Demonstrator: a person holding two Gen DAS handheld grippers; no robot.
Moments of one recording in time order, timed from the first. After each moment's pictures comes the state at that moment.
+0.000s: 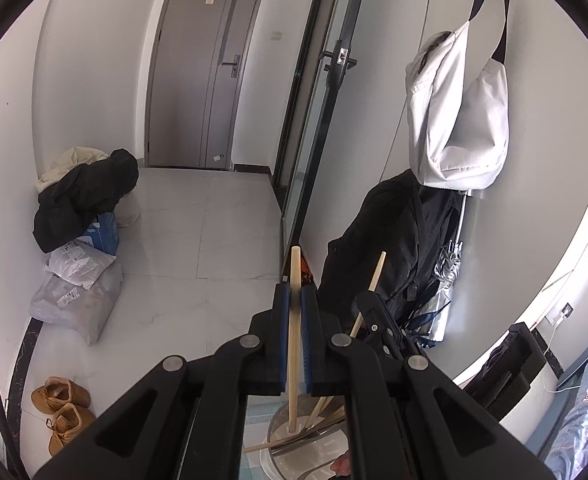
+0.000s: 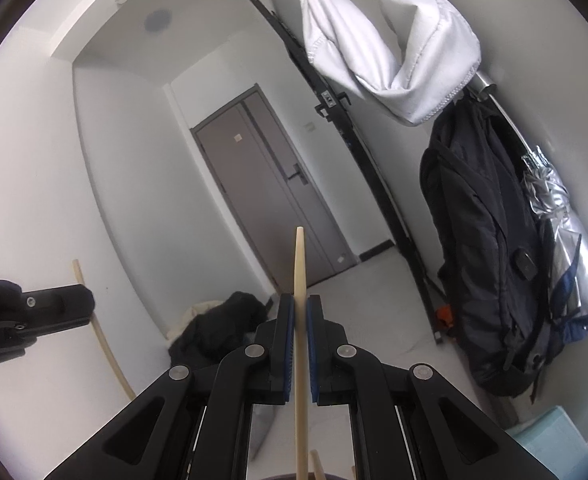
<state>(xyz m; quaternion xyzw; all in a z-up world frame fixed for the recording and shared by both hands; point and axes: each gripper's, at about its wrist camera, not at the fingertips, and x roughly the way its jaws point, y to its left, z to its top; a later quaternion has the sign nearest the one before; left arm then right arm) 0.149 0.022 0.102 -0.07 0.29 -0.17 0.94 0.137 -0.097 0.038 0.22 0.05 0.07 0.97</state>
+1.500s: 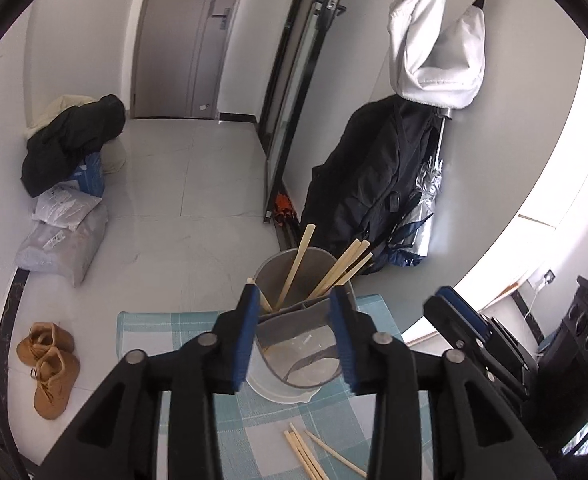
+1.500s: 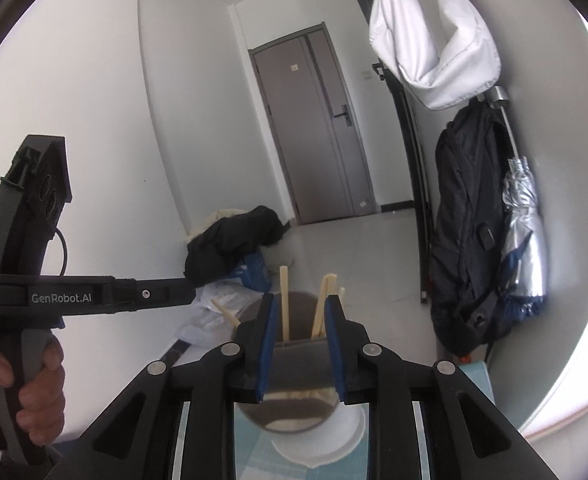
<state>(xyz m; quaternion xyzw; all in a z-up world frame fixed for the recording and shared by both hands) 0.086 0.023 0.048 -0.07 0.36 -0.20 0.91 0.014 -0.120 0.029 0.09 0.16 0.13 0.97</state>
